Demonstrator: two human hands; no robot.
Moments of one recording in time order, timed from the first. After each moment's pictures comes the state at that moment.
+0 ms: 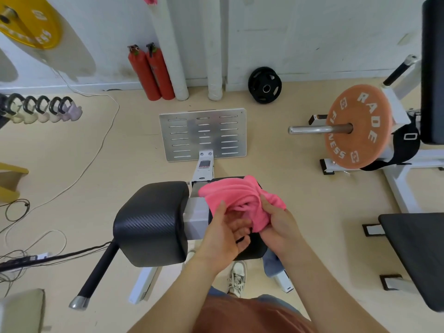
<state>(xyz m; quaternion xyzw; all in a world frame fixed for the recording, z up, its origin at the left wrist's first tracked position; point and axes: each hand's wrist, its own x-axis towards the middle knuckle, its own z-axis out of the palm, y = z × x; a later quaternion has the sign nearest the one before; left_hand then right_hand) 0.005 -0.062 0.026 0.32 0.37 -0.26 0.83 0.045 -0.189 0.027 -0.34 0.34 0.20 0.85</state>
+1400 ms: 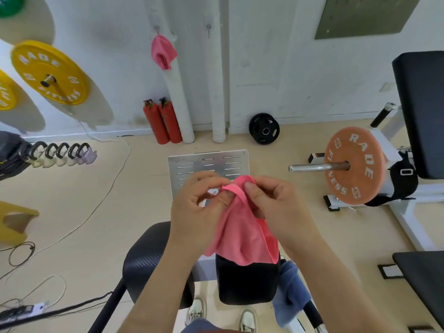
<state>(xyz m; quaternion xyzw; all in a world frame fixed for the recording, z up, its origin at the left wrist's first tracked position) 0.036 -0.020 0.204 0.79 0.04 0.15 0.60 0.061 -0.162 0.205 -0.70 -0.04 0.12 0.71</state>
